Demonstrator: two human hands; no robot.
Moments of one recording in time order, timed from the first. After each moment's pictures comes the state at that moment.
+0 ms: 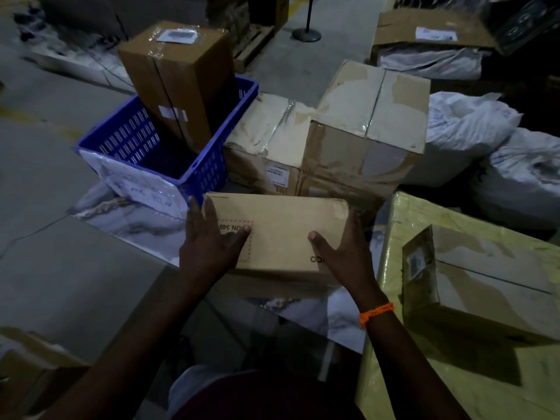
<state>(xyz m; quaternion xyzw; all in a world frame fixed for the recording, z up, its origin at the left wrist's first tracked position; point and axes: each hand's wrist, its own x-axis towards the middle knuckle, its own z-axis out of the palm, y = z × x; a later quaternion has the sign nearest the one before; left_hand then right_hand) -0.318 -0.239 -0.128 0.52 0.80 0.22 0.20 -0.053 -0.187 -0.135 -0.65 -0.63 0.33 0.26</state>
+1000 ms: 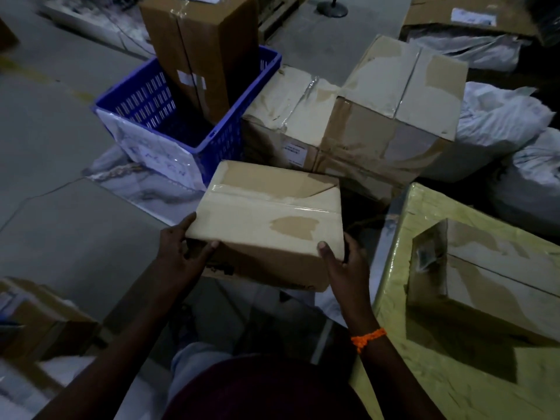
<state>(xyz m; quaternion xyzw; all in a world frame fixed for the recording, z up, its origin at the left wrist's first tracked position) -0.365 -0.333 -0.184 0.45 0.76 0.43 0.20 -0.062 -0.250 -0.169 -0.65 -0.53 0.42 0.35</state>
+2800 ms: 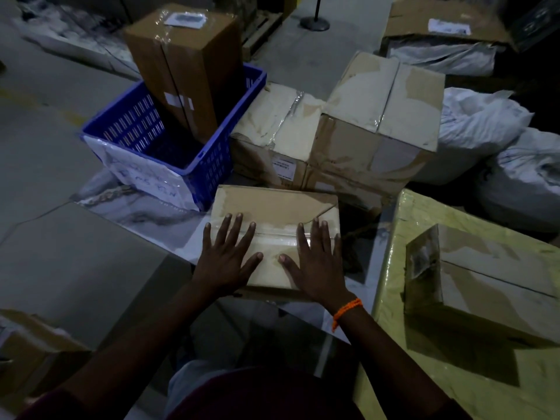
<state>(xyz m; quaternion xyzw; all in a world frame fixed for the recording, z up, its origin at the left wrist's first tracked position) -0.330 -0.252 -0.225 0.74 0.67 0.05 0.04 -0.089 -0.200 -0.217 -0.57 -0.82 0.10 0.01</state>
